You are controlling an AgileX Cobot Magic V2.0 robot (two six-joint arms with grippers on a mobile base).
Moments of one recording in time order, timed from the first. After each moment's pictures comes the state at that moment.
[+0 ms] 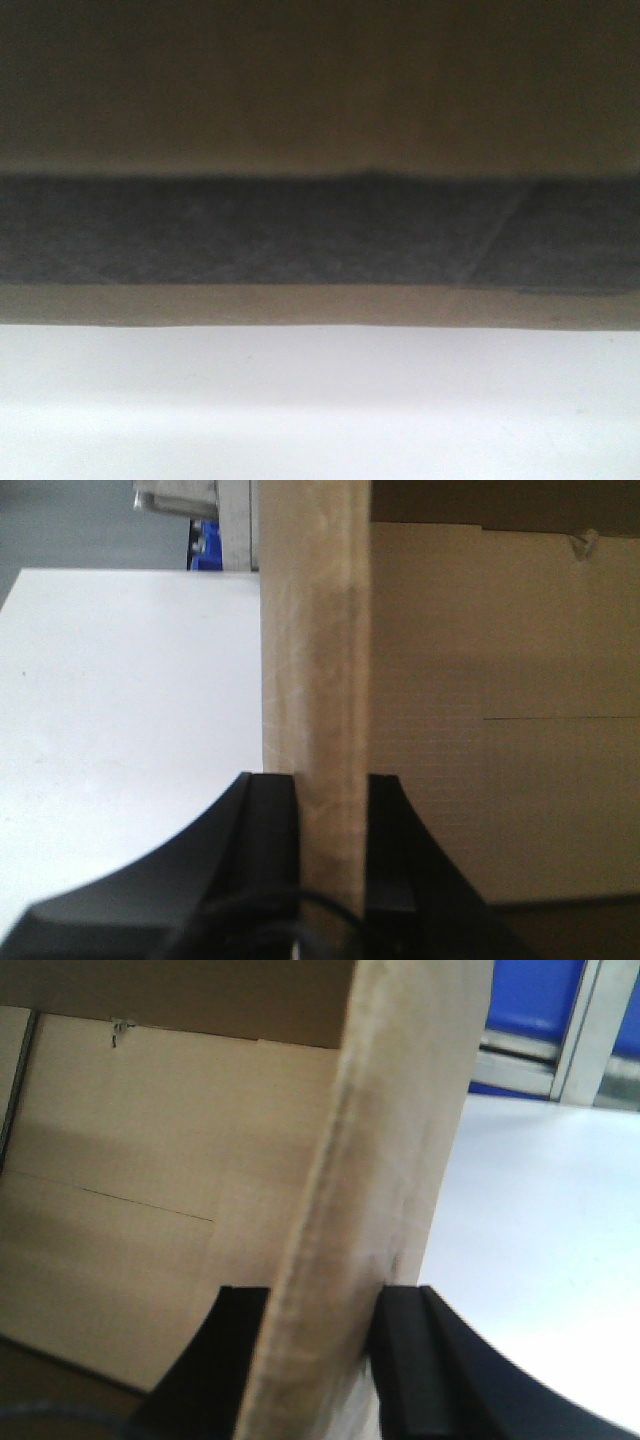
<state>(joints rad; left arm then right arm) -0.22 0.45 -1.15 -0.07 1.17 -0.05 0.01 0.47 -1.12 0.35 1.15 -0.13</state>
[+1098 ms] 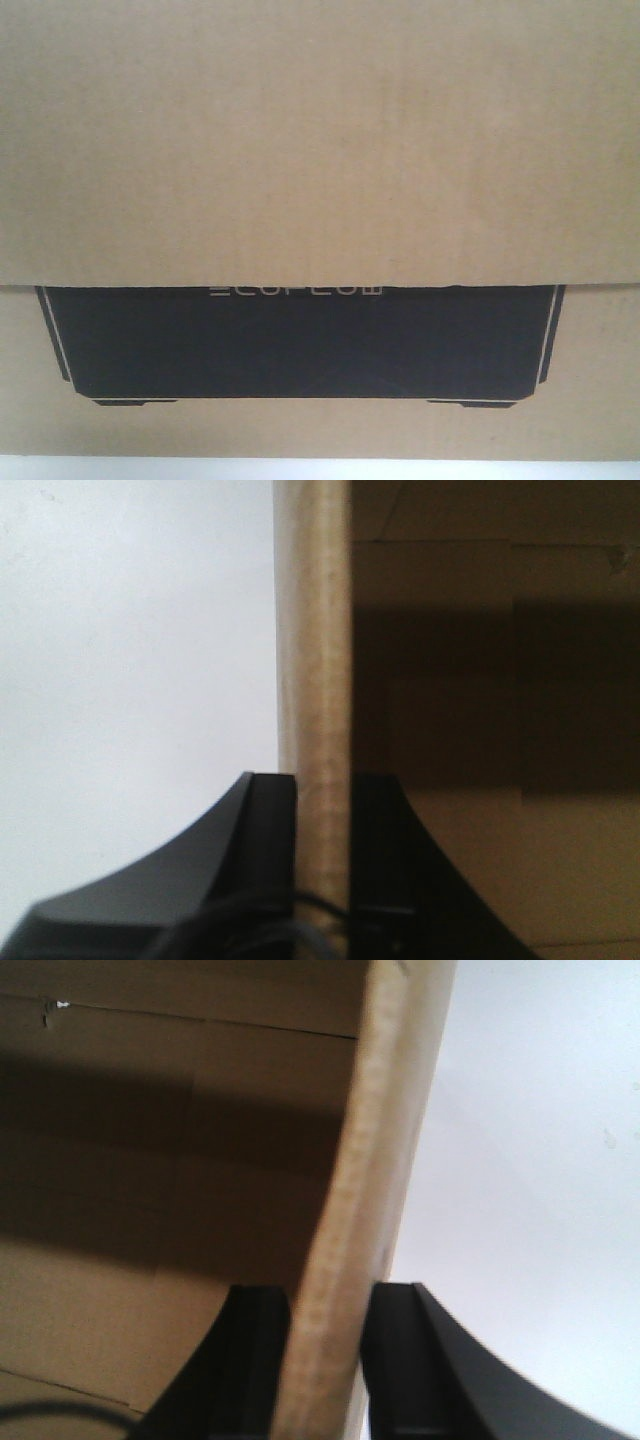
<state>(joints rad) -0.22 1.34 -1.20 -0.05 0.89 -0.06 0.00 1.39 -1.22 0.28 0.97 -0.16</state>
